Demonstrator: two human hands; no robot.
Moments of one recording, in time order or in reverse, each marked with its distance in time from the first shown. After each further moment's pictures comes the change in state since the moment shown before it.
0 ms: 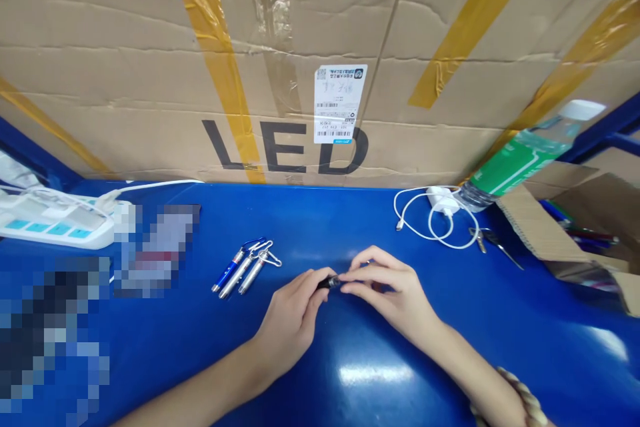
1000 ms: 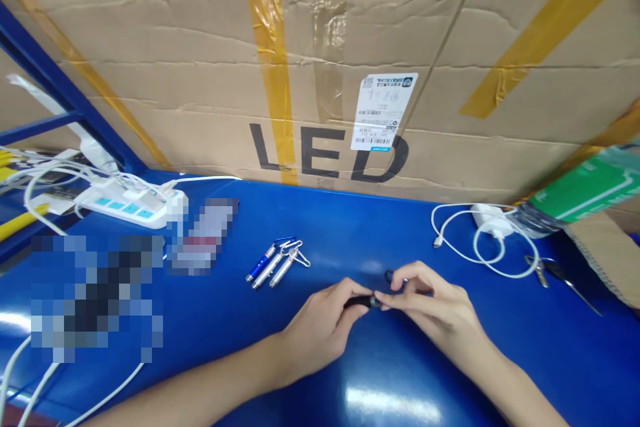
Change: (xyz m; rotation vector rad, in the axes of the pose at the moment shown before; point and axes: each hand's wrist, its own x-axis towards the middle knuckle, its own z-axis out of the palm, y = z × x) left_hand -0.001 0.006 -0.001 -0.148 -0.128 -0.099; right_hand -0.001 0.005 -0.013 -0.229 -0.108 -0.302
